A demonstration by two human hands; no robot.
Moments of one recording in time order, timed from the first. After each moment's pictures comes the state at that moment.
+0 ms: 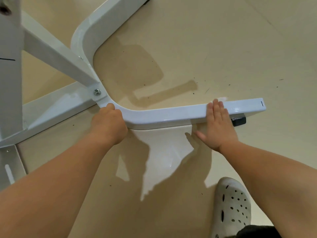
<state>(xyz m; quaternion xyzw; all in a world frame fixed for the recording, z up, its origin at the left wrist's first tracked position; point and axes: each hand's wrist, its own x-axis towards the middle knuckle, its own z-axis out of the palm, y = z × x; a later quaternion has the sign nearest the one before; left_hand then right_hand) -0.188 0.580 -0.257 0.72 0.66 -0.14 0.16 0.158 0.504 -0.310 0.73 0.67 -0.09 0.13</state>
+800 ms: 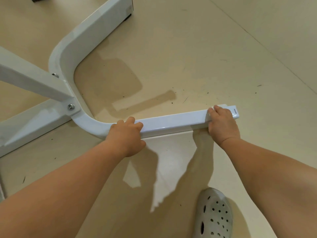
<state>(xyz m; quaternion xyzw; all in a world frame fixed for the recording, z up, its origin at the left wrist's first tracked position) -0.056 0.563 -0.243 0.80 0.53 -0.21 0.17 0.271 0.518 -0.295 0.80 0.59 -0.13 -0.02</state>
